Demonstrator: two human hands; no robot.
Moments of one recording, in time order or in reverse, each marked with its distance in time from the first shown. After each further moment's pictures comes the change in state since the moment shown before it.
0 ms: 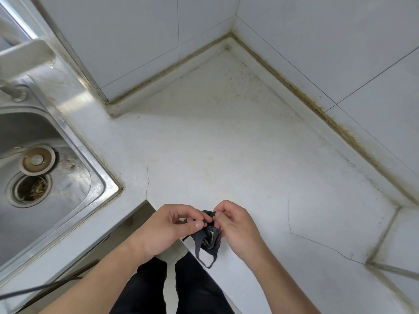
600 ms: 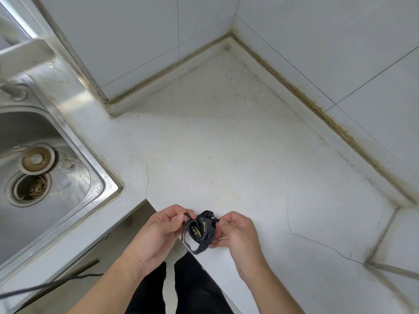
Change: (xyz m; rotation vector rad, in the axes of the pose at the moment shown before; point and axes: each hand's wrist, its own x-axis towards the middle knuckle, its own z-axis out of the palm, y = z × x) left_hand -0.002 -0.035 0.005 -0.588 0.127 0.016; right_hand -0.012 0.012 0.013 0.324 0.154 0.157
